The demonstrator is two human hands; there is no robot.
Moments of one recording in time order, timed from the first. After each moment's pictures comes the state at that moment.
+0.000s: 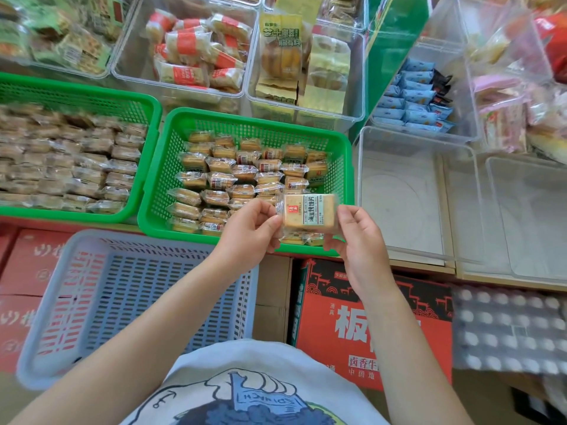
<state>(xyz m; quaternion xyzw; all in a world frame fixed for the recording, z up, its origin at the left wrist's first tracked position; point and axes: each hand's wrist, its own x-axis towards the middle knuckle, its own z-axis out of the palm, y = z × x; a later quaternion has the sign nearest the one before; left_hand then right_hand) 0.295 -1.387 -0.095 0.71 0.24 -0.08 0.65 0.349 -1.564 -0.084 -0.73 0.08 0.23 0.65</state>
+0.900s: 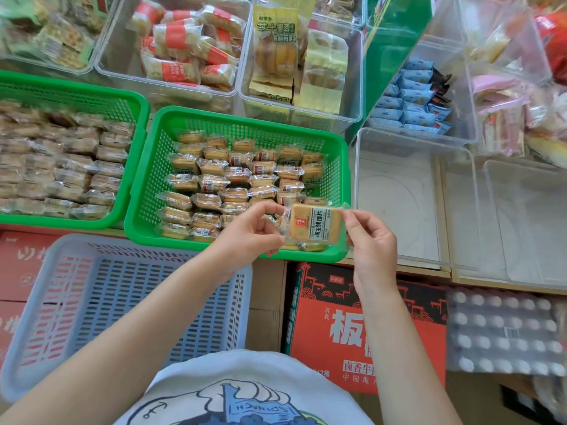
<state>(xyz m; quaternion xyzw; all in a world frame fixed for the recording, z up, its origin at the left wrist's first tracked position) 0.317 -1.373 -0.122 0.64 0.18 -0.19 0.73 0.370 -1.576 -0.104 -0.74 0.14 0.11 0.65</state>
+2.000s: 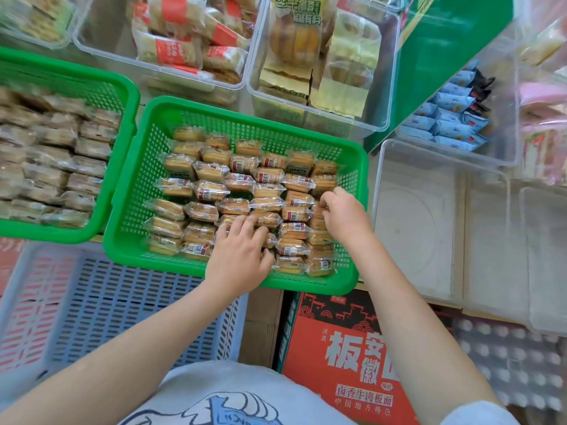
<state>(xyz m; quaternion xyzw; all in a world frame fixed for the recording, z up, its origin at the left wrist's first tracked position) 0.339 -1.370 -0.238 0.97 0.10 -0.13 0.17 0.508 -1.530 -0.203 -0.95 -0.23 0.21 0.04</state>
